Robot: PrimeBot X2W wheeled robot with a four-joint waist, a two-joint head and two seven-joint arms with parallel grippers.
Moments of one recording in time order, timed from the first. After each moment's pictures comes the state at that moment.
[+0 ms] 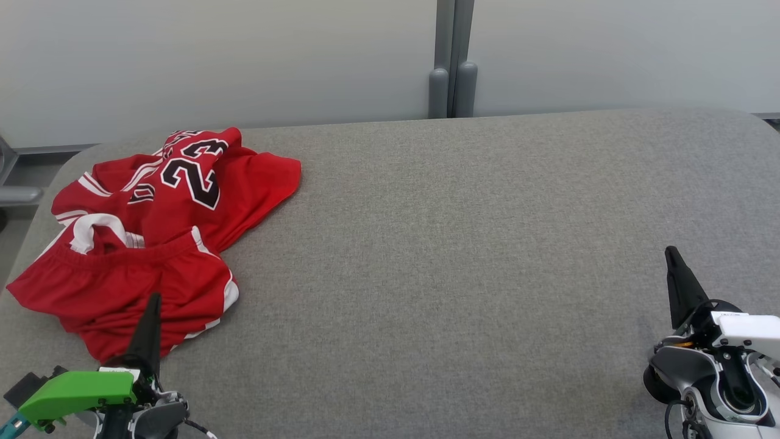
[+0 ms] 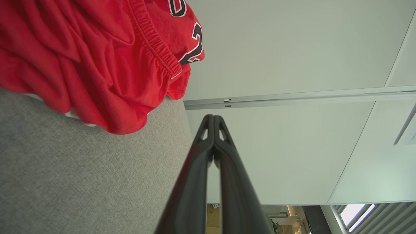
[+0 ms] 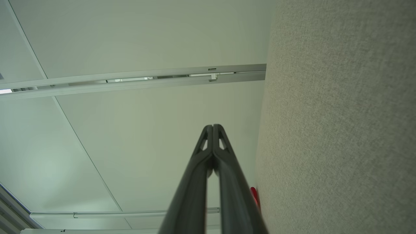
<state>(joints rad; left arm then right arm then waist) -0.05 0.05 0.07 0.28 -1.62 -0.12 0.10 -0.06 -0.04 -0.13 0.28 1.62 0.12 0.10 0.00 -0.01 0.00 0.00</state>
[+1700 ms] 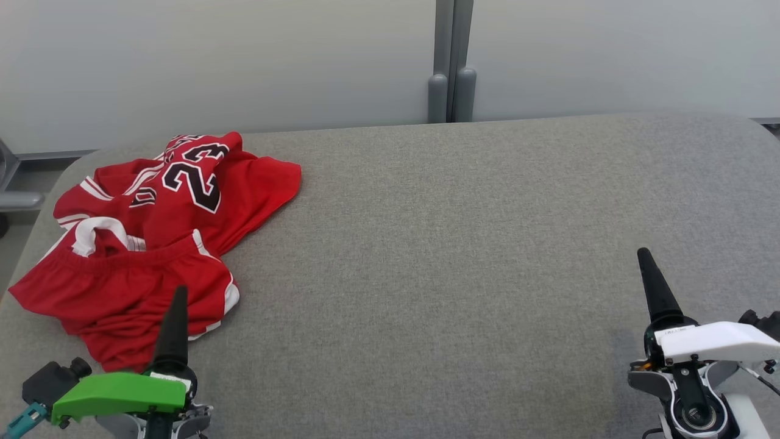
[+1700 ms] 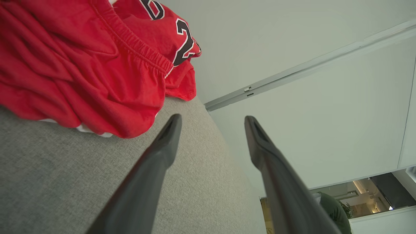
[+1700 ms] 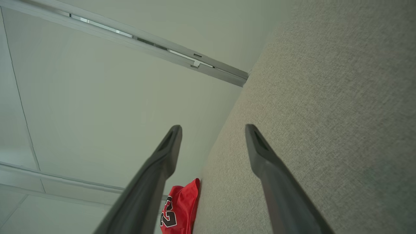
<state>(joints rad) 0.01 0.02 0.00 0.17 -1.25 -0.09 -0.02 0.01 -0.03 -0.03 0.20 1.20 0.09 -0.02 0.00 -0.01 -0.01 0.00</state>
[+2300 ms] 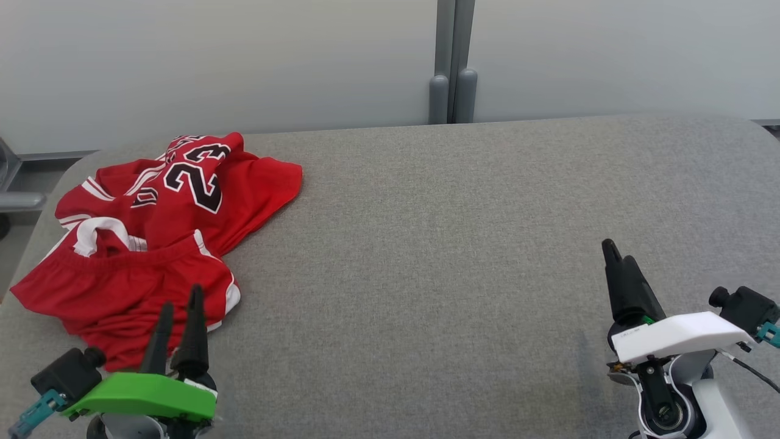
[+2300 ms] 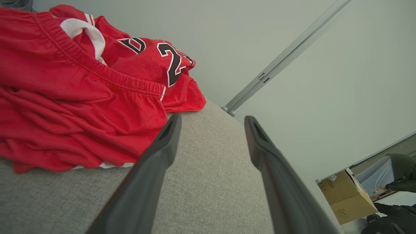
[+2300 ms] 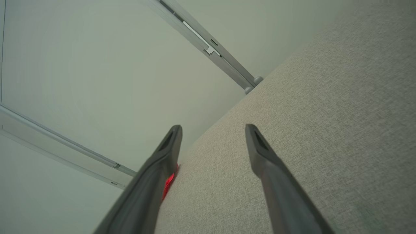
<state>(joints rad) 0.04 0.05 -0.06 0.09 -0.89 -0.04 -0.08 0.01 -0.03 0.07 0.13 0.88 0.06 -0.08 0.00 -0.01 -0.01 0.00</state>
